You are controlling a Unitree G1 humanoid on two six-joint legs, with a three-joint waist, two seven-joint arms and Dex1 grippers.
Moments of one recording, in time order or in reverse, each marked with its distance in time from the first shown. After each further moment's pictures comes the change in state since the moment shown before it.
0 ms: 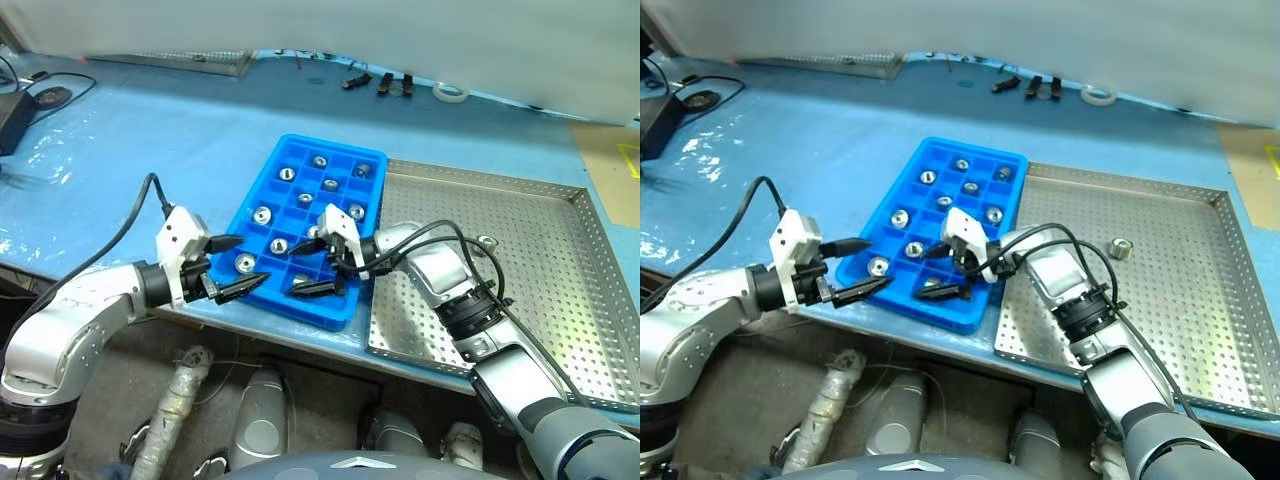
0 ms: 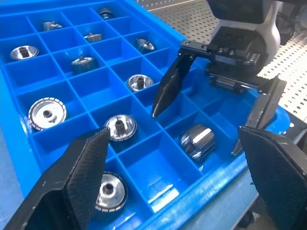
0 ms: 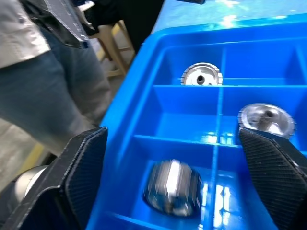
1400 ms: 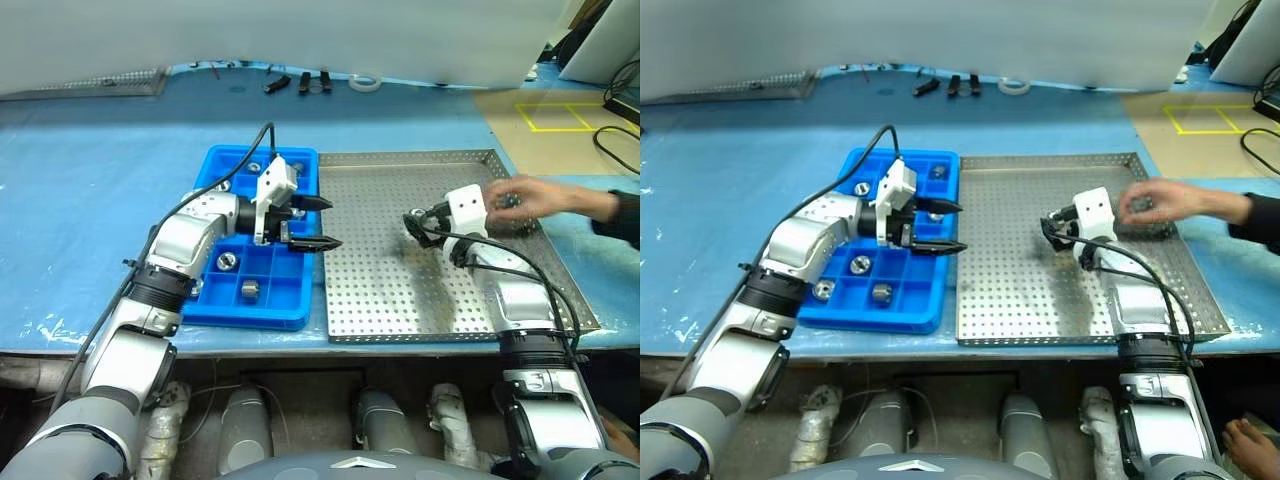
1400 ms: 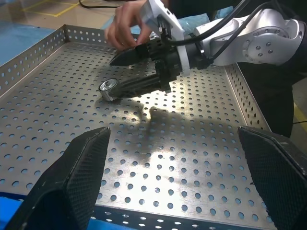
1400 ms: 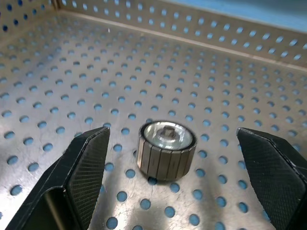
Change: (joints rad) left arm -0.603 -0.300 -0.349 0.736 0.247 -0.349 -0.388; right arm 0.232 -0.060 -0.449 0.061 -0.129 -0.088 -0.796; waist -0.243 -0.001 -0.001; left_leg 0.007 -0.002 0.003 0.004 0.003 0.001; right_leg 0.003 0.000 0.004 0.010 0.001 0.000
